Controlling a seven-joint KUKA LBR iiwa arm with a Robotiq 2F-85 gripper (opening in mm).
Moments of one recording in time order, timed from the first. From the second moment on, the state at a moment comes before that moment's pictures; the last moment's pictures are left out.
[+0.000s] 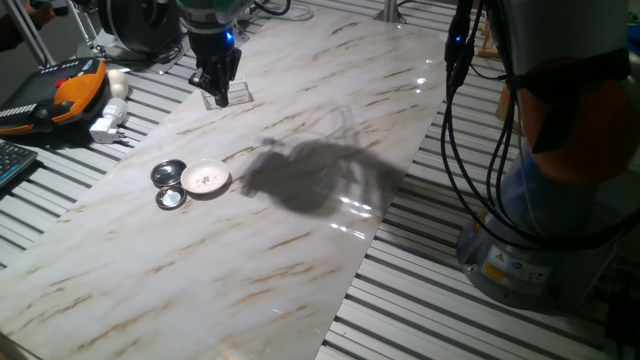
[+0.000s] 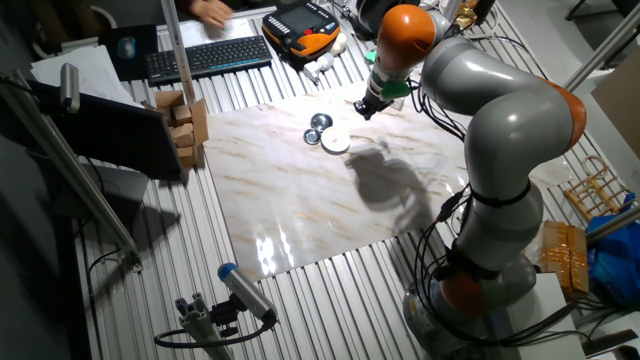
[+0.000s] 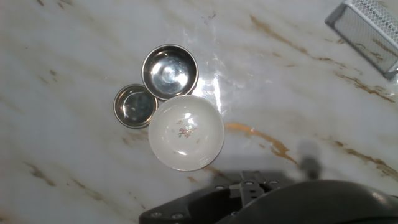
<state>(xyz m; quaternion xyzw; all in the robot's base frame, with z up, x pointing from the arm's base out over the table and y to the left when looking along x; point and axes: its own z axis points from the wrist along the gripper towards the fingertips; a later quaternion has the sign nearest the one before) 0.591 0.030 0.199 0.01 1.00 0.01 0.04</state>
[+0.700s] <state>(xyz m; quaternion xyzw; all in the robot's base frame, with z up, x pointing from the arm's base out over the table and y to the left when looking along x) 0.592 0.028 0.200 0.01 1.00 0.01 0.04</state>
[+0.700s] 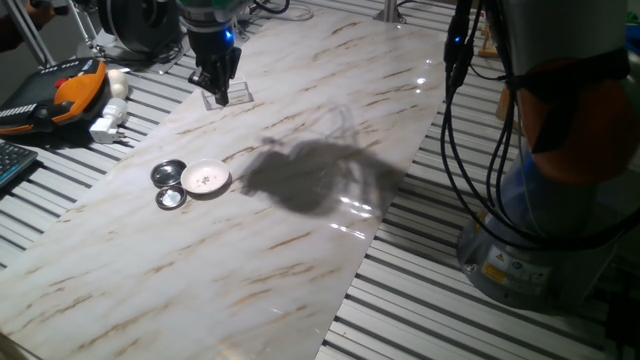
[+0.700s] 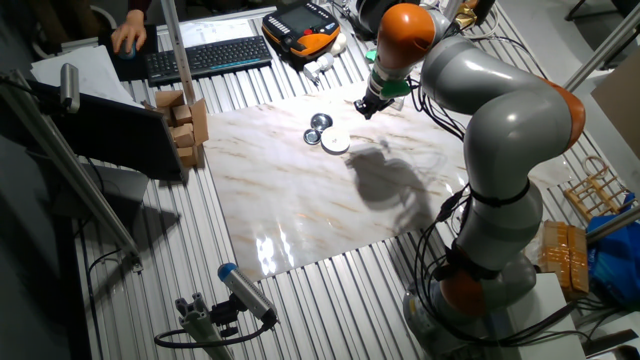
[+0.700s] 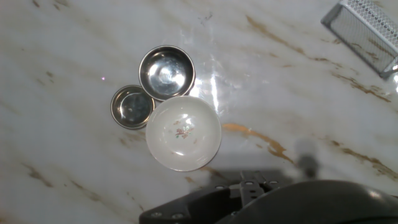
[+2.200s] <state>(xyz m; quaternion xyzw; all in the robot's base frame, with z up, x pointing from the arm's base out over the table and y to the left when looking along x) 0.588 0.029 0.195 0.01 1.00 0.01 0.04</state>
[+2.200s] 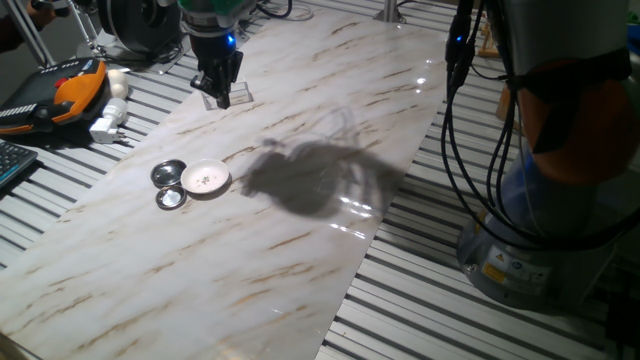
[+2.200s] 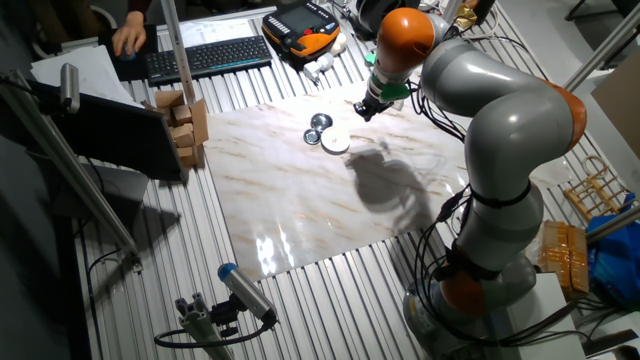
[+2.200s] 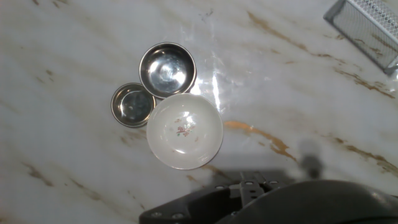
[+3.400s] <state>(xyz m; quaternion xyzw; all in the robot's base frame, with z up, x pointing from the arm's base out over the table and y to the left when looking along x) 0.591 0.030 0.192 0.01 1.00 0.01 0.05</state>
